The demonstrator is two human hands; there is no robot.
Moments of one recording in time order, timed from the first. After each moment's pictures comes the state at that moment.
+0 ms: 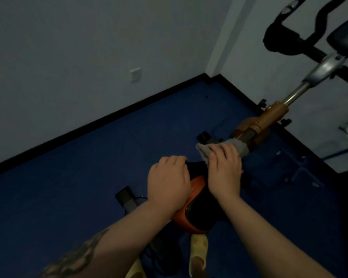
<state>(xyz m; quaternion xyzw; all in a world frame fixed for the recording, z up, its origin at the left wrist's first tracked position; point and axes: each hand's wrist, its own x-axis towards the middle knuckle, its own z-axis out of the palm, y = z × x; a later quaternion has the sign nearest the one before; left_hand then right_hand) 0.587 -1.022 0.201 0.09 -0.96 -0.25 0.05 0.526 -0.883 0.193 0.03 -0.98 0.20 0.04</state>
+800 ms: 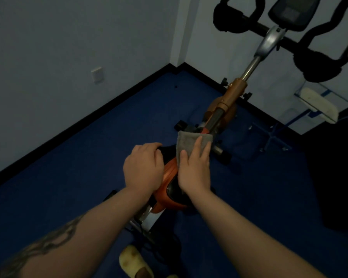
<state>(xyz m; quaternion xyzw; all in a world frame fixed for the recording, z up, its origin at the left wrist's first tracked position) 0.587 -1.031 0.202 0.08 -0.94 -0.32 0.08 0.582 -0.911 0.200 -0.15 -0.94 0.31 -0.06</state>
